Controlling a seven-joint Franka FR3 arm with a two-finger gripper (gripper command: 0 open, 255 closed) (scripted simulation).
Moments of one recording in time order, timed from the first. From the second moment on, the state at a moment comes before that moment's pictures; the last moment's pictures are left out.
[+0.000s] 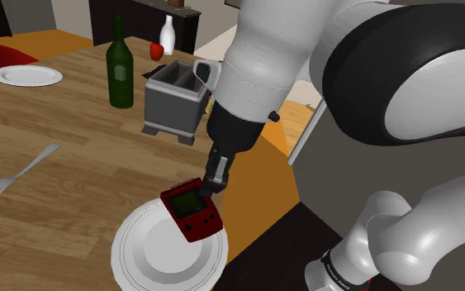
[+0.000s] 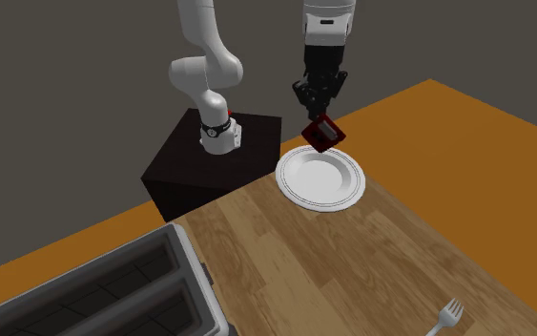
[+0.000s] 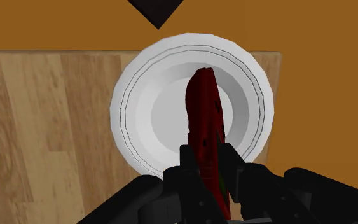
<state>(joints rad) 0.33 -0.33 0.50 -2.03 0.14 1.82 0.03</state>
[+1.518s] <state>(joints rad) 0.34 -0.32 0.52 -2.20 0.15 2.01 0.04</state>
